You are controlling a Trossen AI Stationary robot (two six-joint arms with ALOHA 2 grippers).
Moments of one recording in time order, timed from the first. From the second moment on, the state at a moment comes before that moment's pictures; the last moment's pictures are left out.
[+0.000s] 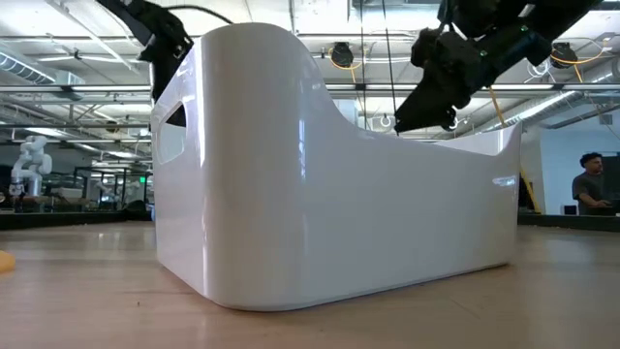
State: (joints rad) left arm 0.70 1.50 1.07 -0.97 -0.08 0.20; right arm -0.24 1.08 0.59 -0.08 -0.10 0.15
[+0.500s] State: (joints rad) left arm 0.77 1.69 1.07 -0.91 -0.06 0.26; right arm -0.25 1.07 0.58 -0.10 -0.11 0.11
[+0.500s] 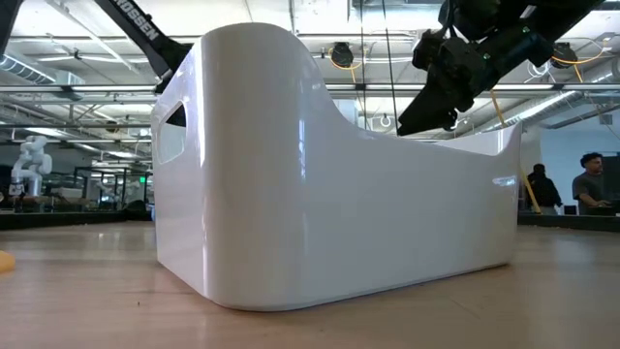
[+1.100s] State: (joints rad) left arm 0.78 1.77 1.07 -0.92 -0.06 0.25; right arm -0.25 1.07 0.58 -0.10 -0.11 0.09
